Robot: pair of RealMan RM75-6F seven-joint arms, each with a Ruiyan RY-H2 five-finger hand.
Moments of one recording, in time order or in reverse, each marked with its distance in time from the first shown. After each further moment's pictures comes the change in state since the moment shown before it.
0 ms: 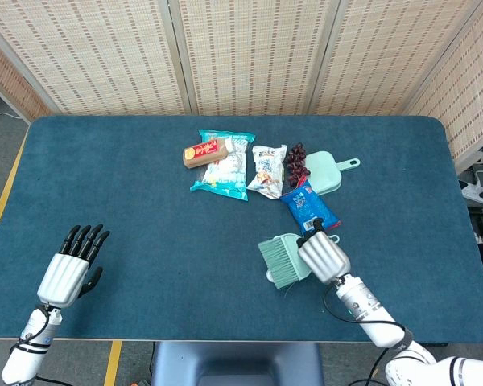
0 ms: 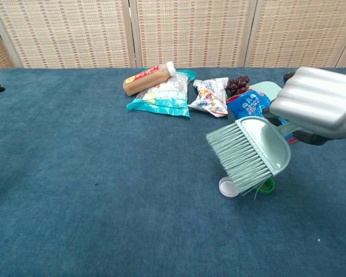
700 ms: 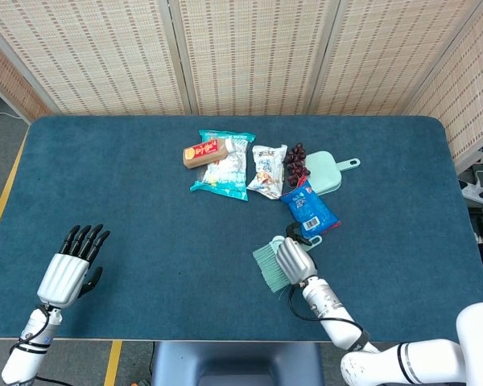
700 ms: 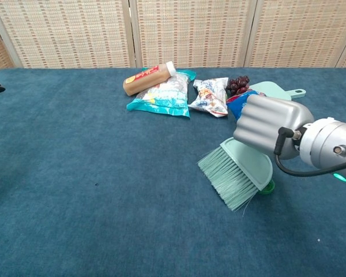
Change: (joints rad) left arm 0.002 0.000 -0.003 0.000 0.002 -0.002 0.000; right arm 0.231 -0.184 -0.090 -0.025 0.455 0.160 -0.530
